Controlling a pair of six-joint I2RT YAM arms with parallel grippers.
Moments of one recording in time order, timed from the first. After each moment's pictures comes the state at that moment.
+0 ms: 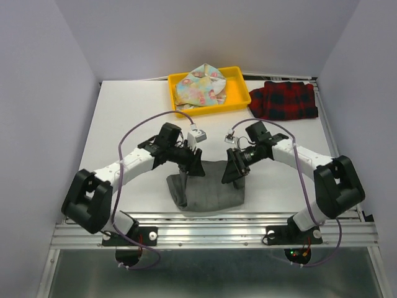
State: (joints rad) left arm -0.56 1.38 0.87 -0.31 0.73 -0.02; right arm 0.45 1.52 0.95 -0.58 -1.06 0.17
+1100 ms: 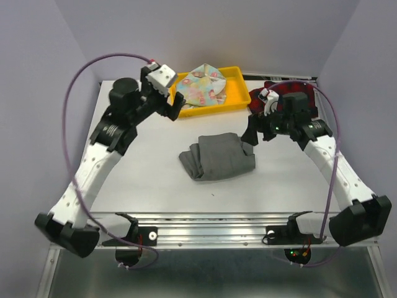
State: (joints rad) left arm -0.44 1.26 1.42 -0.37 0.24 0.24; right arm 0.25 1.31 1.23 -0.65 -0.54 -0.02
